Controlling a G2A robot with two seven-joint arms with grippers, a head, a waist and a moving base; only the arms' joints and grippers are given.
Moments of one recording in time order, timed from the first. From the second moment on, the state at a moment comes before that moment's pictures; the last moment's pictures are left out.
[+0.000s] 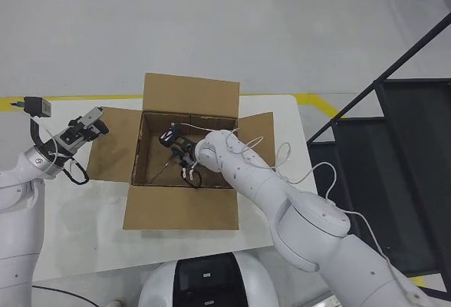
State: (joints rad) left arm 1.14 -1.09 -1.61 -1.41 -0.21 -0.38 -0.92; right arm -0.45 -1.79 0.51 -0.31 -0.90 -0.32 0.51
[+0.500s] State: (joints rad) left arm 1.14 -1.09 -1.61 -1.41 -0.21 -0.38 -0.92; right arm -0.44 -1.82 0.52 -0.25 -0.91 -0.34 0.51
